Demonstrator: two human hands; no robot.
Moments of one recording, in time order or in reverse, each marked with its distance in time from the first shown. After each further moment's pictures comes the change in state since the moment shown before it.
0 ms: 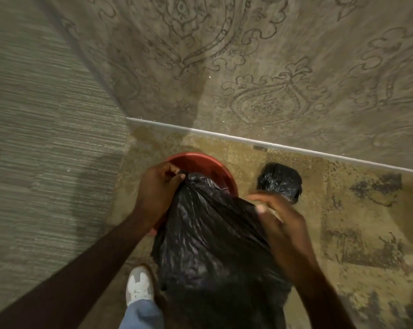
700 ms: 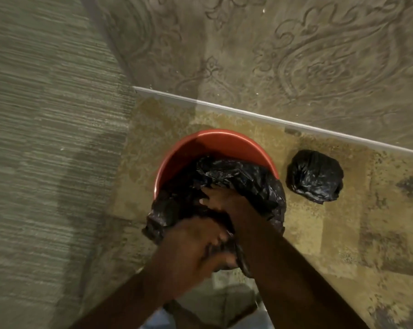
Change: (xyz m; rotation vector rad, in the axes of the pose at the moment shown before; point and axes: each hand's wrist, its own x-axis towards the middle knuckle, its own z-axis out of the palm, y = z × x) left_hand -0.061 -0.130 0.028 0.261 -0.413 0.498; right_hand 0.133 0.182 0.253 -0.685 -1.003 0.205
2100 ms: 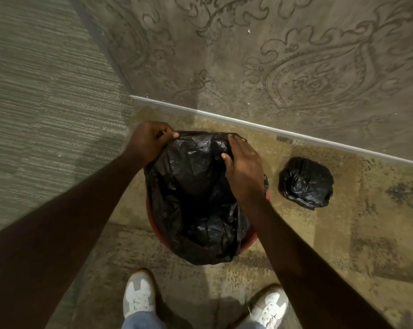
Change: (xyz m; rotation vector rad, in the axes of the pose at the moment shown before) left_hand 0.157 -0.128 -0.095 -0.147 0.298 -0.320; right_hand -0.070 0.002 -0.080 0.051 1.032 0.042
